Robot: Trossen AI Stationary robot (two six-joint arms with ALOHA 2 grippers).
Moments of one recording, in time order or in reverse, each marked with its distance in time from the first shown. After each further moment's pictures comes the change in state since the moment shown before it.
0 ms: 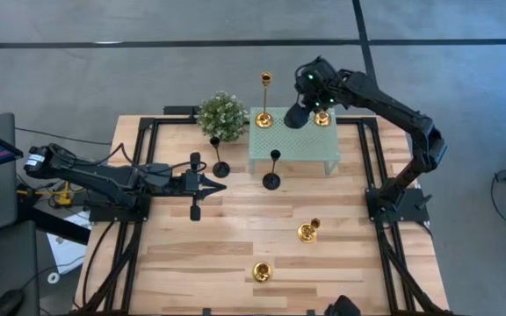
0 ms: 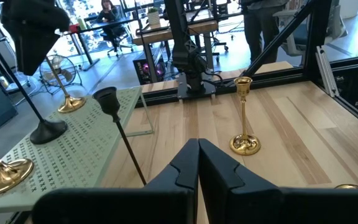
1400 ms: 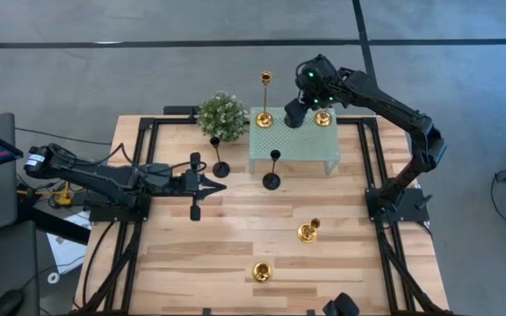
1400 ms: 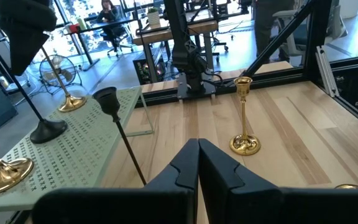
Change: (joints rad) left arm 0.000 0.000 0.000 0.000 0.000 0.000; right arm -0.016 0.000 -0.002 0.059 0.003 0.075
